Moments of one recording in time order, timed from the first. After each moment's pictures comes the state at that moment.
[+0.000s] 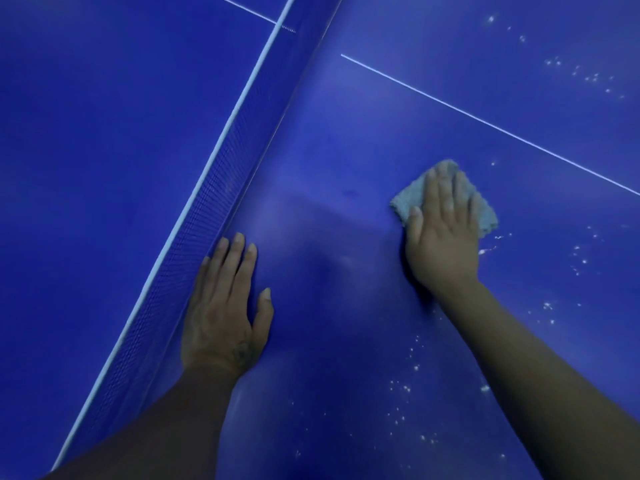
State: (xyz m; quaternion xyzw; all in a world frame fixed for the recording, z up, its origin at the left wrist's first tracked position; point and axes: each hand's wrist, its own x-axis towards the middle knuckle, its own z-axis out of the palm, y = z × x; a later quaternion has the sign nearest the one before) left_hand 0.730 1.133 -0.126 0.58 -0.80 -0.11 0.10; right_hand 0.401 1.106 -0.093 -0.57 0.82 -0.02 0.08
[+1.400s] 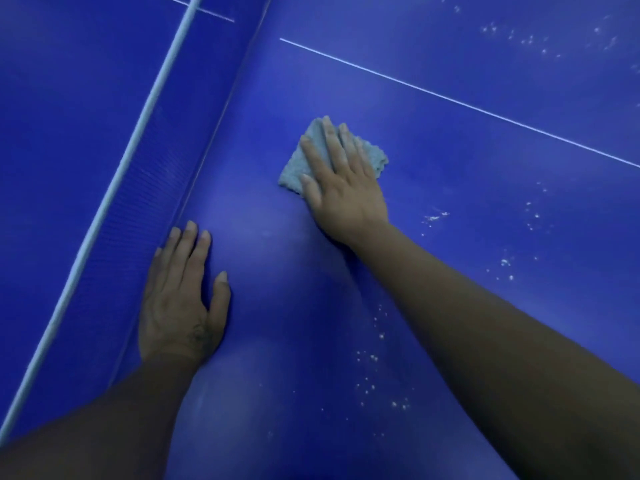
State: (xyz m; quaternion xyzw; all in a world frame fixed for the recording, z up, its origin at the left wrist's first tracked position) left_hand 0.724 1.133 -0.124 0.57 -0.80 -0.10 0.14; right_hand 0.432 1.073 -0.105 -0.68 0.72 -0.08 0.06
